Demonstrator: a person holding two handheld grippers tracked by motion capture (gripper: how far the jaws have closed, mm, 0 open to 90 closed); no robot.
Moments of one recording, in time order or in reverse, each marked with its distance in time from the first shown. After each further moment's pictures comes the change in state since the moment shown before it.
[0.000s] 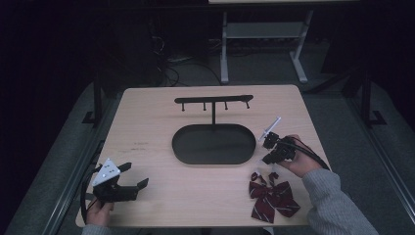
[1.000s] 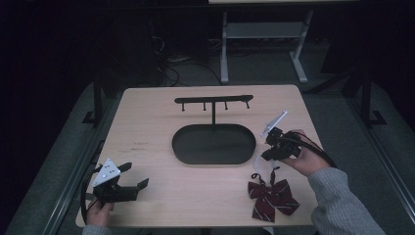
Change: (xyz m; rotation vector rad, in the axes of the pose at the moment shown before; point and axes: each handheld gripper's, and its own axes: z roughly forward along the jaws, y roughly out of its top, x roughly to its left) left arm -0.001 0.000 0.000 -0.006 0.001 0.008; right arm 0.019 0.007 -0.044 -0.079 0.007 -0.053
